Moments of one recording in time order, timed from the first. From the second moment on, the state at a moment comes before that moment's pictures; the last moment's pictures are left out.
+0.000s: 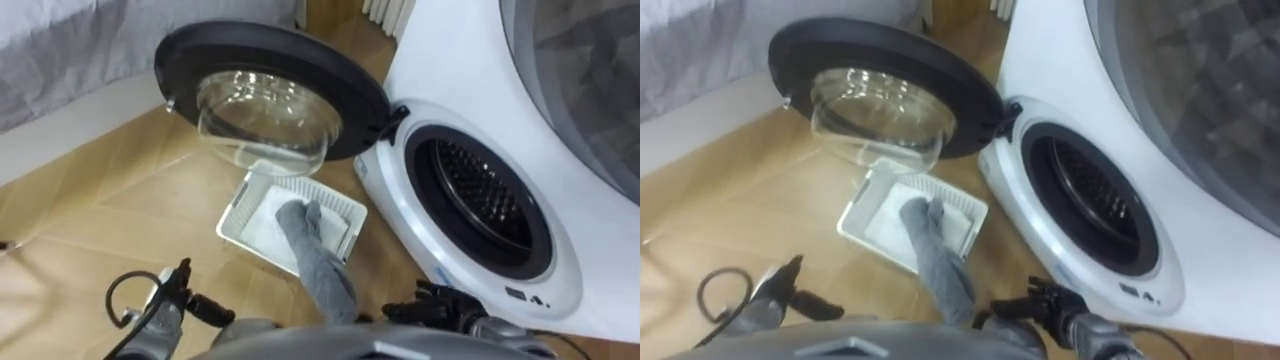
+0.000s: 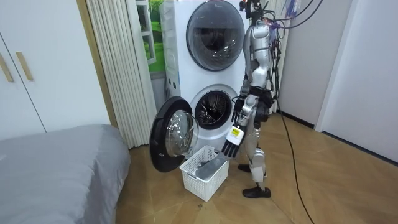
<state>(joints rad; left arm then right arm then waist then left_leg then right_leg) -0.03 0.18 -0.02 1.15 0.43 -0.05 0.08 -0.10 -0.20 0.16 1.34 0.11 -0.07 0.24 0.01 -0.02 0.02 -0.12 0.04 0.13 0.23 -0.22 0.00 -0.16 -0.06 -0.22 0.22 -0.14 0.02</state>
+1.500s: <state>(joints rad) -0.61 0.20 -0.67 1.16 0.90 -0.16 0.31 -0.47 -0.20 0.49 1.12 0.24 -0.20 0.12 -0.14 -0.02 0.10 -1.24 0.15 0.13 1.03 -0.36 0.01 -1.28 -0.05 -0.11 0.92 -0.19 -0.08</state>
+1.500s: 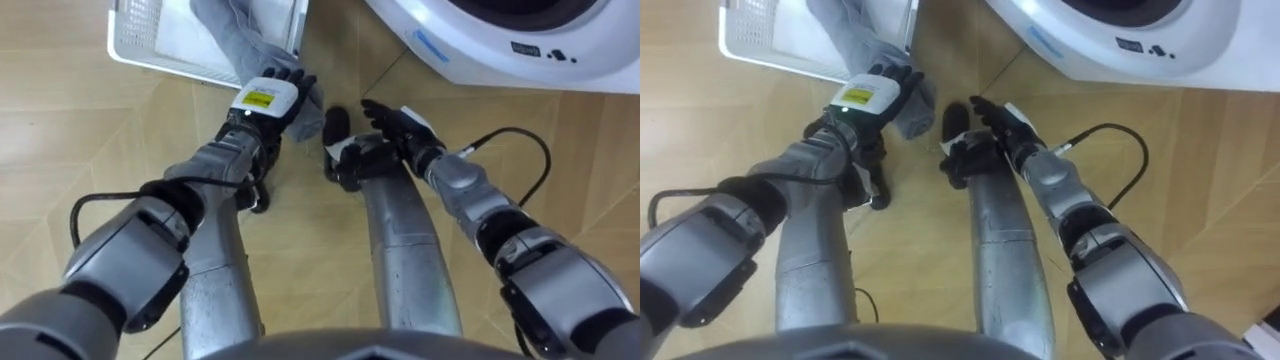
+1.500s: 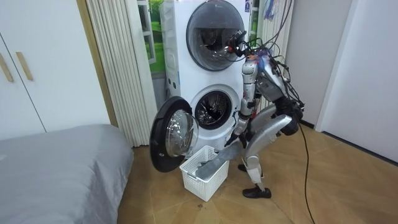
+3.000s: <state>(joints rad) -0.64 0.22 -0.79 1.18 0.92 -0.20 0.40 -0.47 -0.19 0.61 1.17 0.37 -0.22 0.12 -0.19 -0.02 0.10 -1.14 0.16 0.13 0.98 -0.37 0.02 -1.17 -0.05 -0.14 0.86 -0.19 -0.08</state>
